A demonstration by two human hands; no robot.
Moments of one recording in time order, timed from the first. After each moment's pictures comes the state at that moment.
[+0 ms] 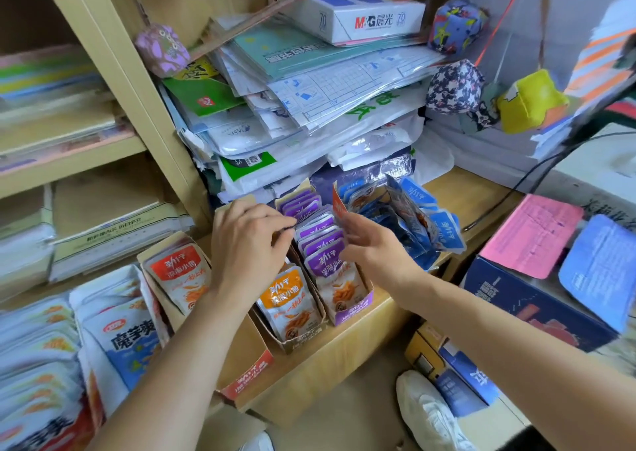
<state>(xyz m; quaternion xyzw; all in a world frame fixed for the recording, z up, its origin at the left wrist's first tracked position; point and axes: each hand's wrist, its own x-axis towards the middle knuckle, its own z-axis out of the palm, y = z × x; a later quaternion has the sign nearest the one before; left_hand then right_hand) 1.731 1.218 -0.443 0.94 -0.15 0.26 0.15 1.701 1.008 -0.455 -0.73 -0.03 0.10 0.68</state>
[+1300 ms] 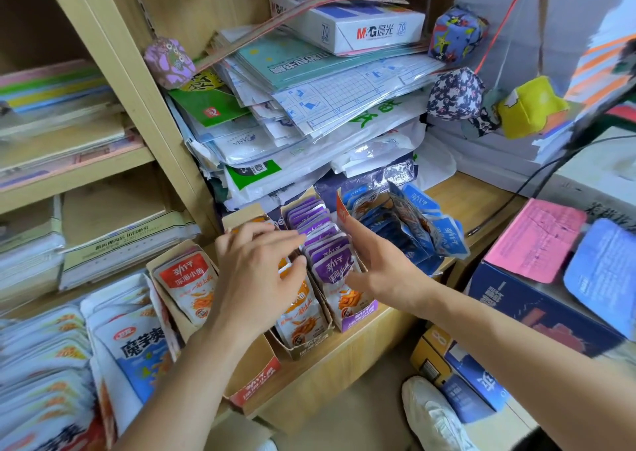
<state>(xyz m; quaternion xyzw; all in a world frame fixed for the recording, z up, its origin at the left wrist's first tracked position) 1.693 1.221 -0.433 0.95 -0.17 0.20 0.18 1.697 1.001 -0.457 -0.79 -0.14 0.11 0.59</state>
